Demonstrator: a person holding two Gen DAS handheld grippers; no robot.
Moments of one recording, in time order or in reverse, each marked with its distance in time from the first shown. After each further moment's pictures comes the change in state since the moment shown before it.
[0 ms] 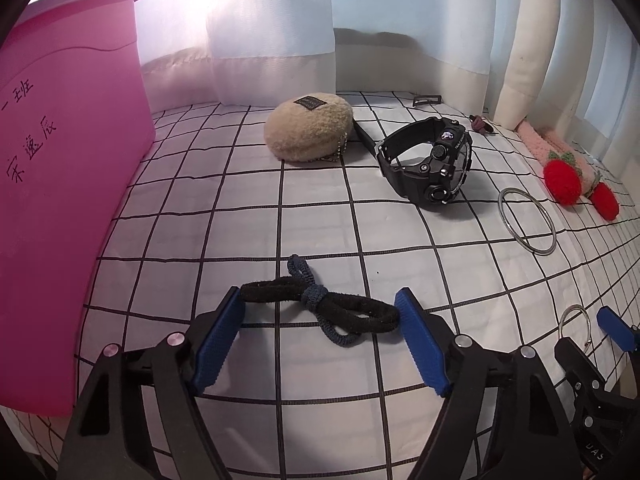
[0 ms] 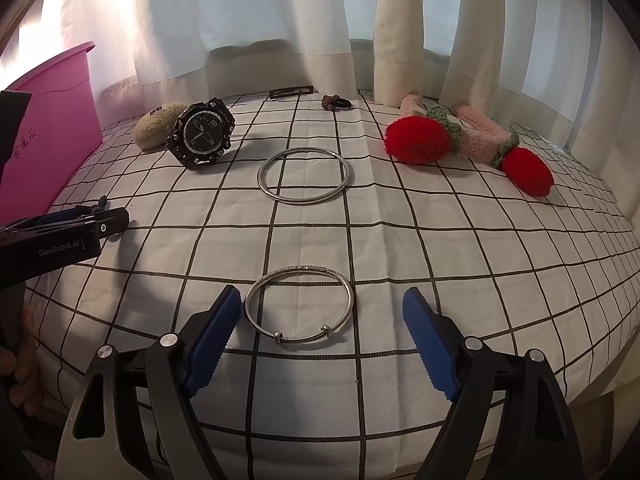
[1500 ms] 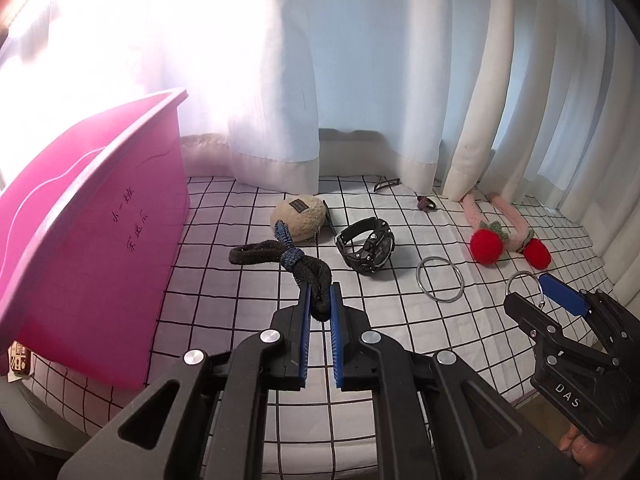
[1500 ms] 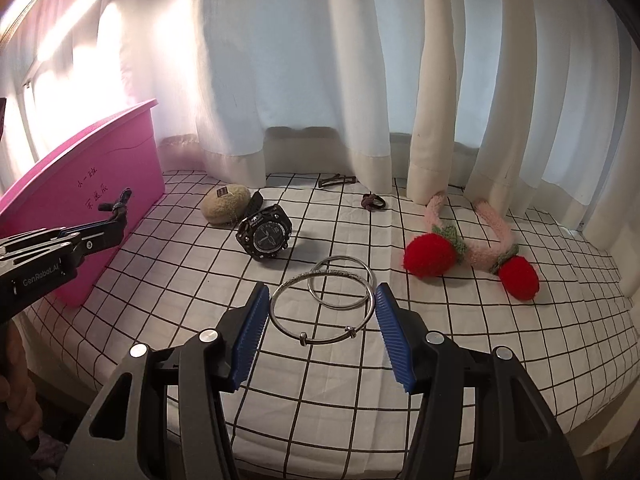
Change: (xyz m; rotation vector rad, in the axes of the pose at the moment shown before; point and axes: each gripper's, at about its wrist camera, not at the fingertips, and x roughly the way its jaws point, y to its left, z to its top) left arm -0.145 -0.009 0.025 -0.052 -0.154 -0.029; right arm -0.094 -0.003 0.075 -0.113 -0.150 0.162
